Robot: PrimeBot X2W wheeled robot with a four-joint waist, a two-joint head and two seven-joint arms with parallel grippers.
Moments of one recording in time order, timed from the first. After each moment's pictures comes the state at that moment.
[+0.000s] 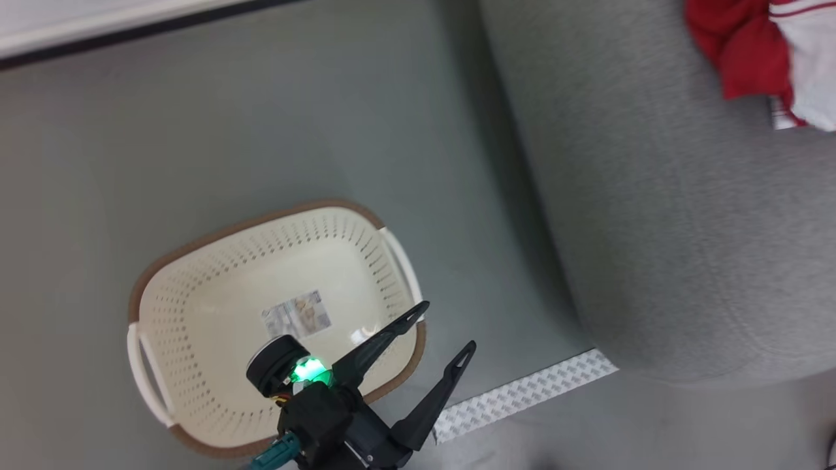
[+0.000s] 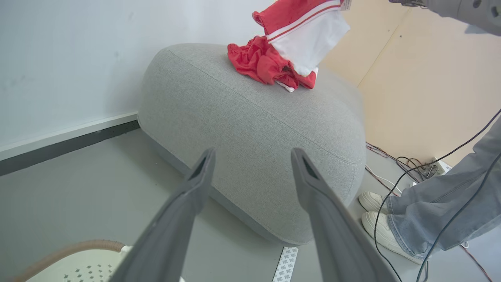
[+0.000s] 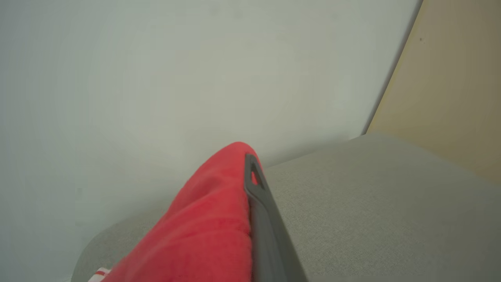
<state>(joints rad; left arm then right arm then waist) -0.37 0.20 -0.61 -0.07 -0.21 -0.13 -0.25 -1.15 -0.66 -0.03 0.58 0.37 0.13 0.09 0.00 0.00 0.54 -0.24</state>
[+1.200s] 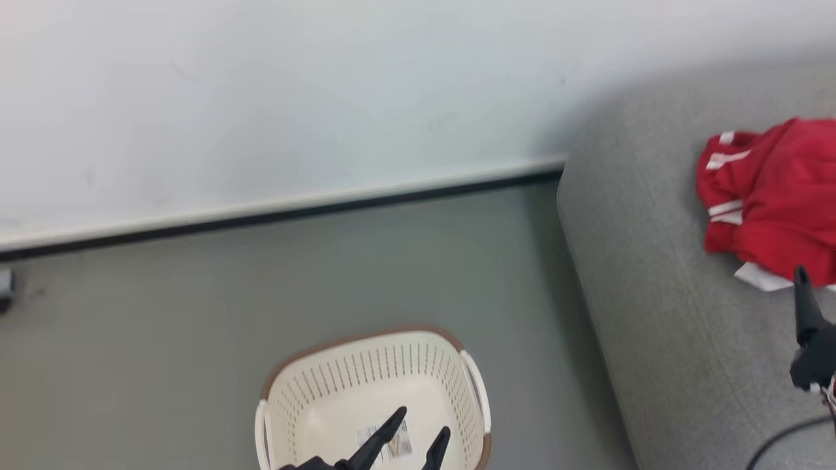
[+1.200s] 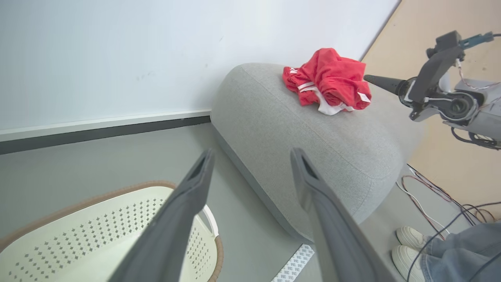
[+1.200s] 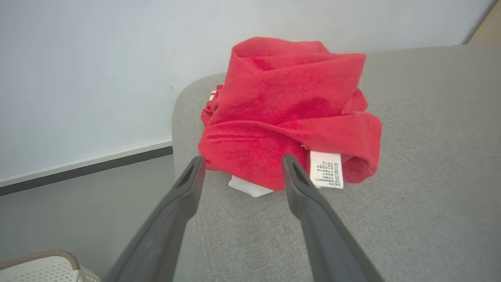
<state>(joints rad) -0.14 0.07 -0.55 0.14 -0.32 -0.10 -0.26 -0.43 -0.49 0.05 0.58 0.34 0.13 -0.04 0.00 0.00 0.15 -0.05</state>
